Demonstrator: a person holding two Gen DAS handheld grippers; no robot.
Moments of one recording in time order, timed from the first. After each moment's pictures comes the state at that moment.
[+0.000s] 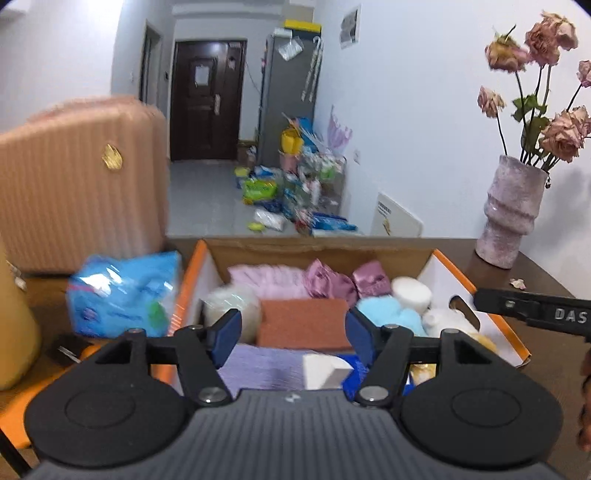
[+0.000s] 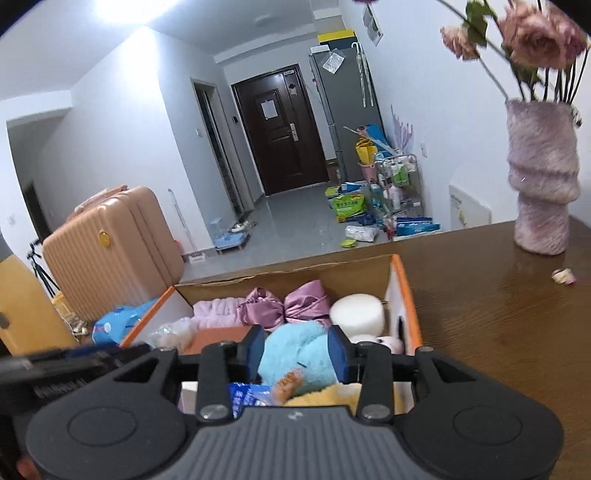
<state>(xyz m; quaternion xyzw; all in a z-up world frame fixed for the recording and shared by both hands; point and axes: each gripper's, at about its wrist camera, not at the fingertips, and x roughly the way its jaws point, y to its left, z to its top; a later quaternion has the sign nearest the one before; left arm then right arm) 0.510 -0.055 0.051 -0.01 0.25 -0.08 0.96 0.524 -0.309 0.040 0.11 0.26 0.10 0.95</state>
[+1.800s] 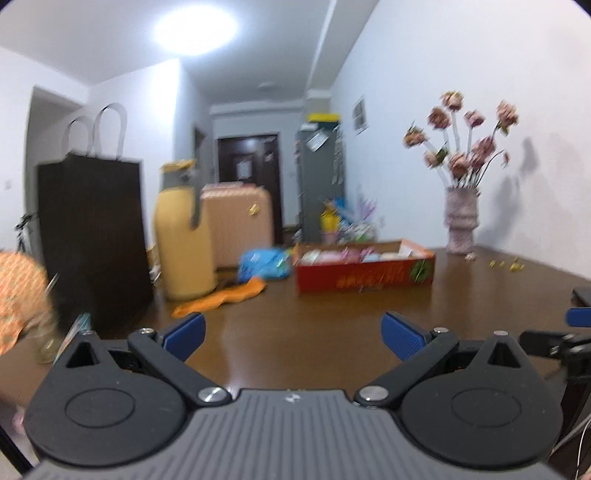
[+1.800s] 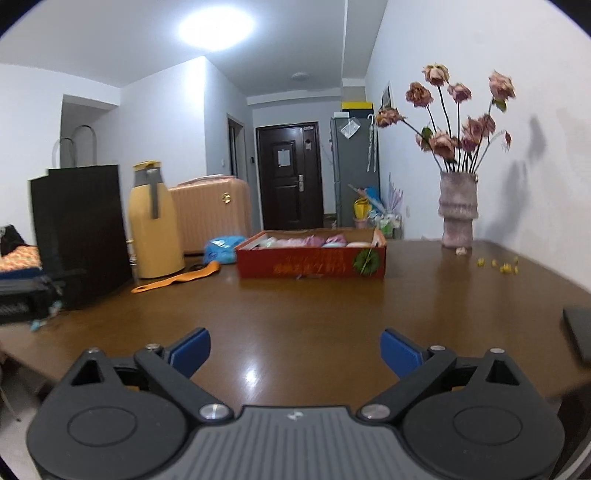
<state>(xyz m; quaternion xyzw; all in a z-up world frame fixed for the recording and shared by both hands) 0.011 0.020 0.030 0.03 0.12 -0.01 0.99 0.025 -0.231 0.012 0.04 0.16 0.08 0.98</state>
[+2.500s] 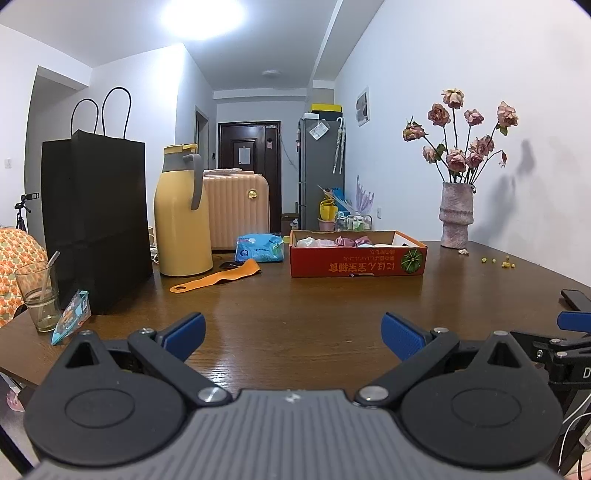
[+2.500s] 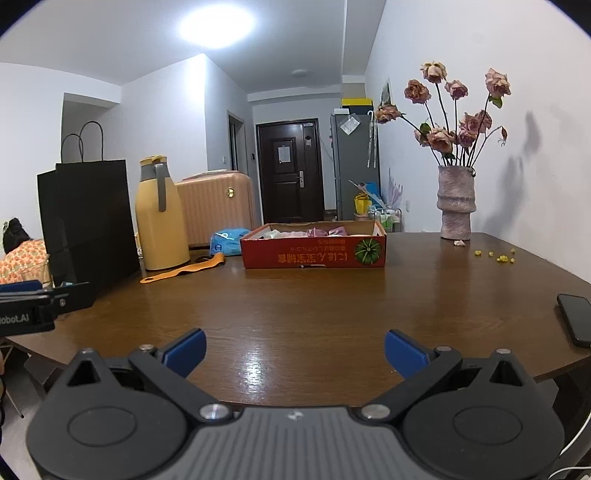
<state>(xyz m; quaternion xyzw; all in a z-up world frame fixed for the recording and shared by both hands) -0.001 0.019 0.032 0.01 0.13 -0.02 0.99 0.007 -0.227 0.010 0.03 0.16 0.08 0.98</state>
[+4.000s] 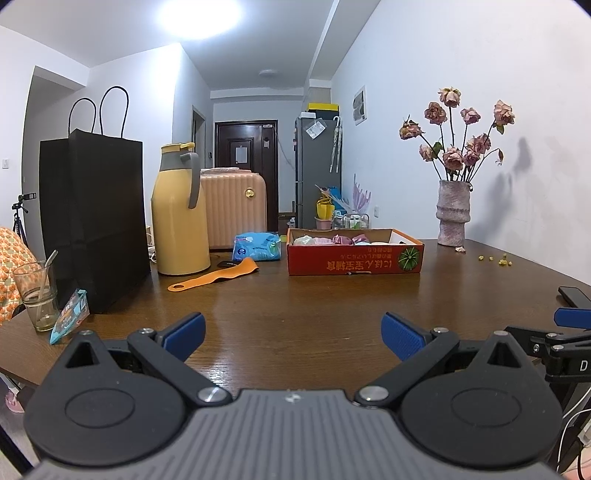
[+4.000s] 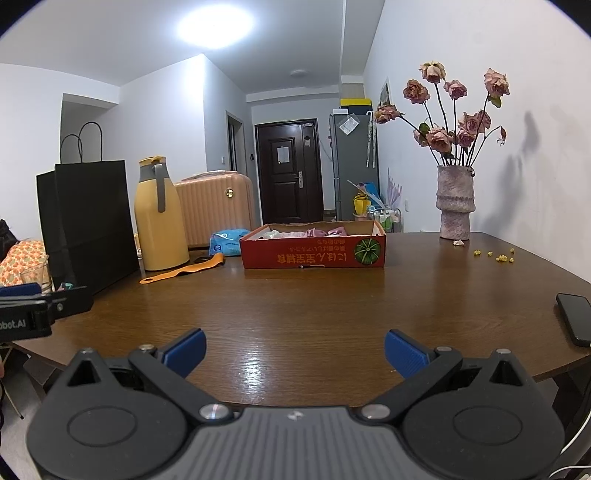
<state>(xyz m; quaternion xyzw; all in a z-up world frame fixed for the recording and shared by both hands) -0.003 0.019 0.032 0.01 0.13 -0.03 0.99 0.010 -0.227 0.011 0.03 0.16 0.08 0.98</state>
